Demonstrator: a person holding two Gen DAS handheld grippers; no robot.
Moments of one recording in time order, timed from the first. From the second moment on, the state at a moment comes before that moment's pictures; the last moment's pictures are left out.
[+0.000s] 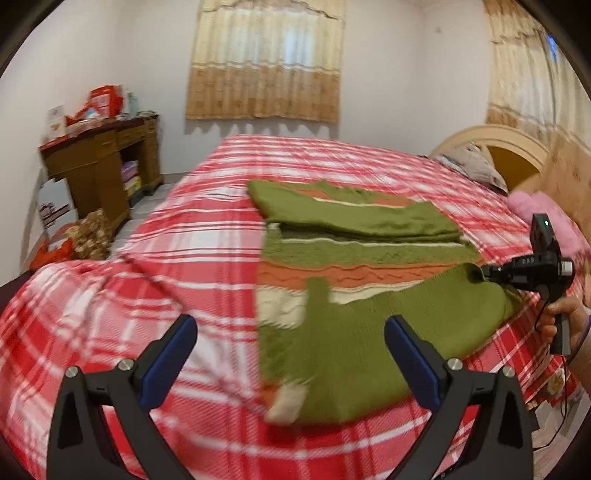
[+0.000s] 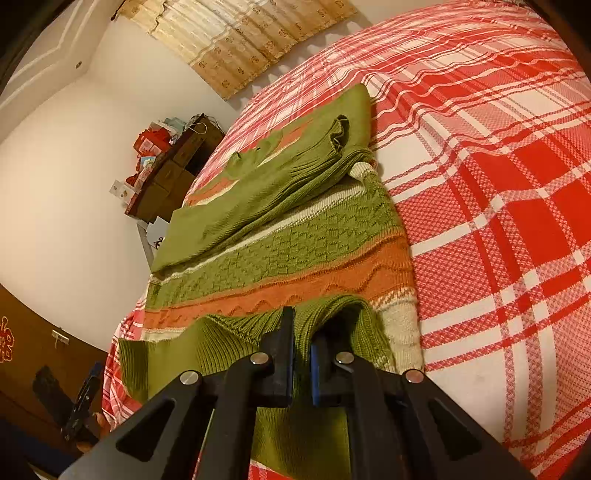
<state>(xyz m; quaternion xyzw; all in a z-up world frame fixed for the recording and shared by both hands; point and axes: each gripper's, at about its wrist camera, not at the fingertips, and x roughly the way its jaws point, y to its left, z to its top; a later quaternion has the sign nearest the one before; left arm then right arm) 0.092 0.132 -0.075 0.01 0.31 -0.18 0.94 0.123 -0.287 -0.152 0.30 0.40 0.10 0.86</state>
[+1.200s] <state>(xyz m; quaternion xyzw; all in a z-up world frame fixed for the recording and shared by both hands) 0.134 0.098 -0.115 -0.01 0.40 -0.18 0.90 0.122 -0.231 -0.122 -0.02 0.40 0.08 0.91</state>
